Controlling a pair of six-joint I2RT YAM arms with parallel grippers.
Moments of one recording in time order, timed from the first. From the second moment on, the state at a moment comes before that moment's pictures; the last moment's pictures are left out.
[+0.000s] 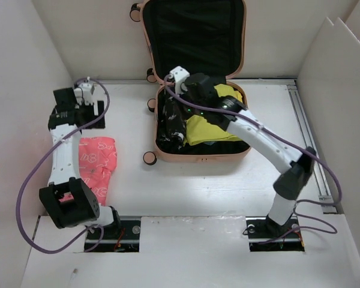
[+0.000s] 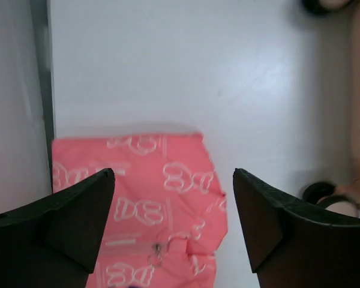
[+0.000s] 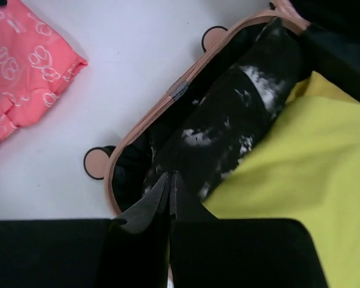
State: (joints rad) left arm 0.25 1.39 1.39 -0.69 0.24 0.20; right arm 0.80 1.71 1.85 -0.62 0.08 0.03
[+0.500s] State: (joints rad) left arm 0.24 1.27 0.95 -0.67 -0.11 0.25; right arm 0.83 2.17 1.98 -0.61 0.05 0.07
